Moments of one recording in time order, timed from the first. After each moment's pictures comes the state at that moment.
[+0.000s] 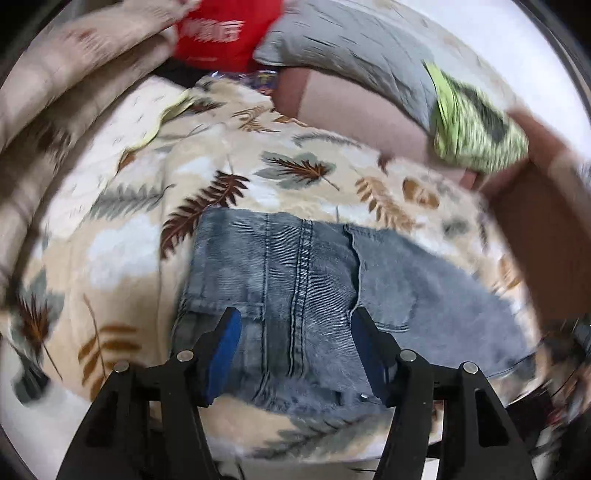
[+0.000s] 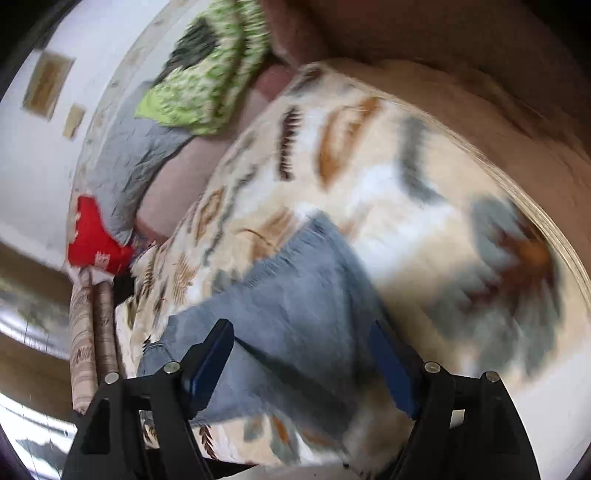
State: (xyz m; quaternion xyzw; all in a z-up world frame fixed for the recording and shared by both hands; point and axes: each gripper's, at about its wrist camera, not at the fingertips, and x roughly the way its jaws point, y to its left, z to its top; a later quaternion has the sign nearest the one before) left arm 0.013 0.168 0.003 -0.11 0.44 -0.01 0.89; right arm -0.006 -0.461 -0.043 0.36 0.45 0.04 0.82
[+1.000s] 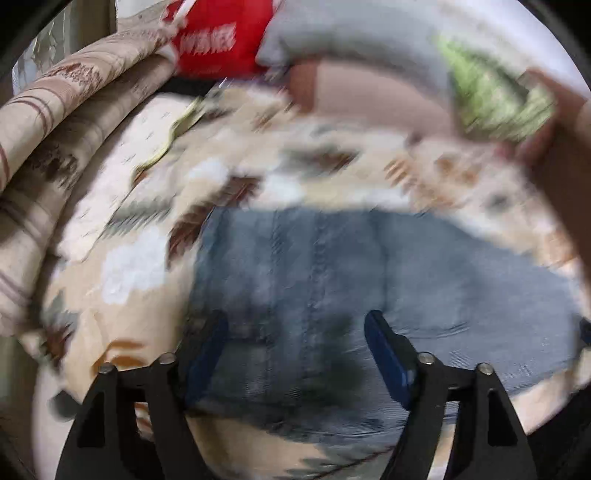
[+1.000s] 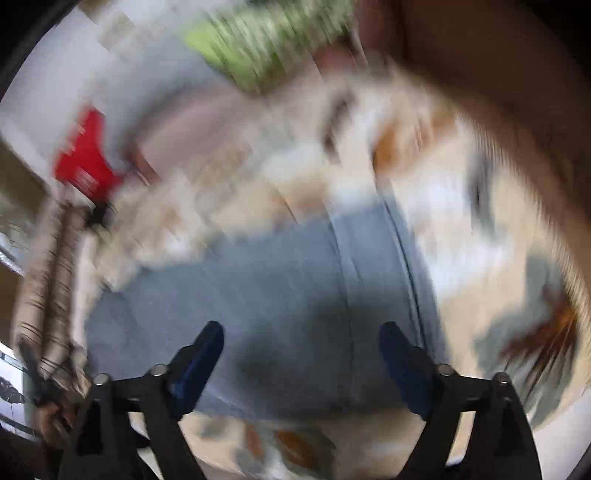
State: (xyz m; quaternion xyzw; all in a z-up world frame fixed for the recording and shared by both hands) left arm 0.029 0.148 -0.038 -0.03 0.47 0.09 0.88; right arm 0.025 -0.404 -0.085 0.20 0.54 0.03 0.82
